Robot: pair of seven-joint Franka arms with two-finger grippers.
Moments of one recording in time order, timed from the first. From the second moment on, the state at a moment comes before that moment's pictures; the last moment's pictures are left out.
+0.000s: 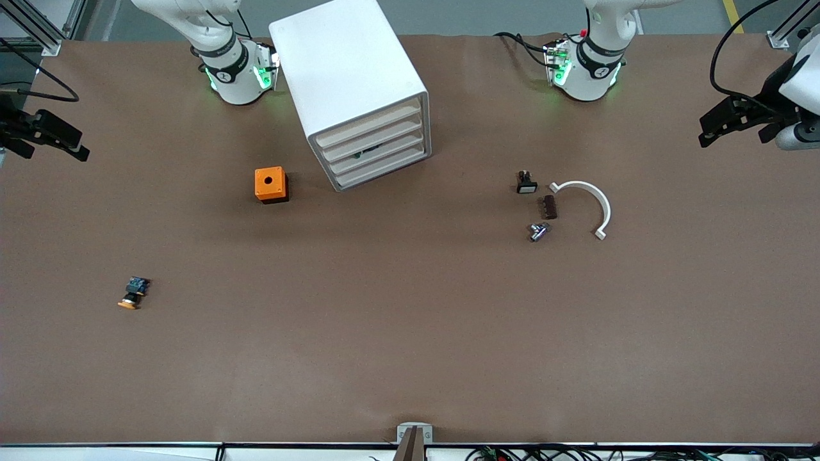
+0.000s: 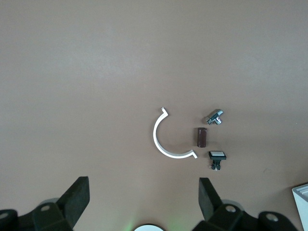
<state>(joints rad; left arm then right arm) 0.08 -0.12 -0.14 -1.66 0.02 1.51 -0.10 -0.04 -0.12 -0.04 -1.67 0.02 1.57 0.01</state>
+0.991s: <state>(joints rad) 0.08 0.04 -0.15 -1.63 -0.01 1.51 -0.15 -0.04 -0.12 -0.04 -1.67 0.02 1.57 0.01</state>
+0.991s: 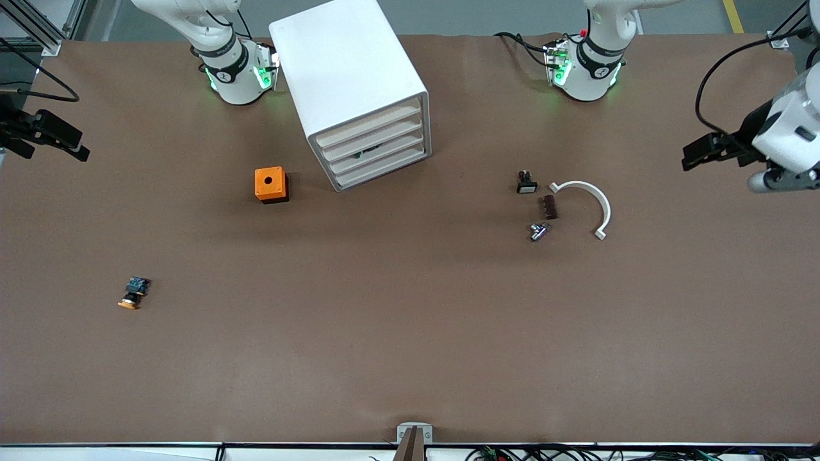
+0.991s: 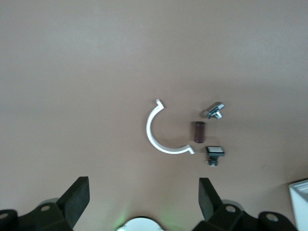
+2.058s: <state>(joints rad) -0.17 0.44 -0.17 -1.56 -0.24 1.57 -1.04 -0.04 -0.12 -0.04 -1.67 0.02 1.57 -0.05</state>
